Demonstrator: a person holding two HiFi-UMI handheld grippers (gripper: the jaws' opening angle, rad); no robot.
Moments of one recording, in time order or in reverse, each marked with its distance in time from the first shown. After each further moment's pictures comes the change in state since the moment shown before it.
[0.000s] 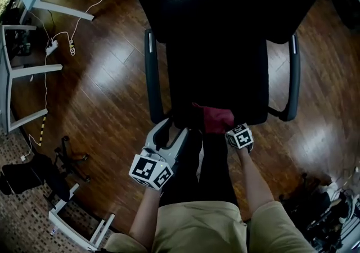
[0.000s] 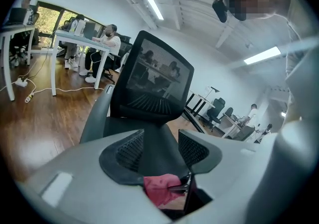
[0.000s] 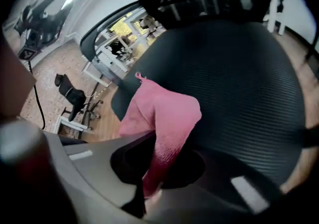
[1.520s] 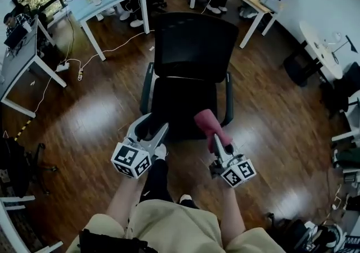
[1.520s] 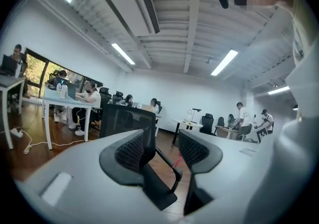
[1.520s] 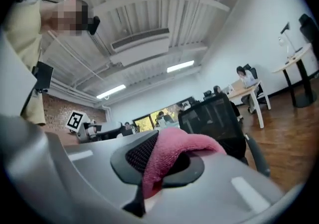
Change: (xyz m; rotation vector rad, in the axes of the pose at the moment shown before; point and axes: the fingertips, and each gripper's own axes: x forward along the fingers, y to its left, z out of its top) left arm -0.199 -0.216 0.085 0.318 -0.408 -0.057; right arm -0.490 0.217 0.069 -0.154 -1.219 0.096
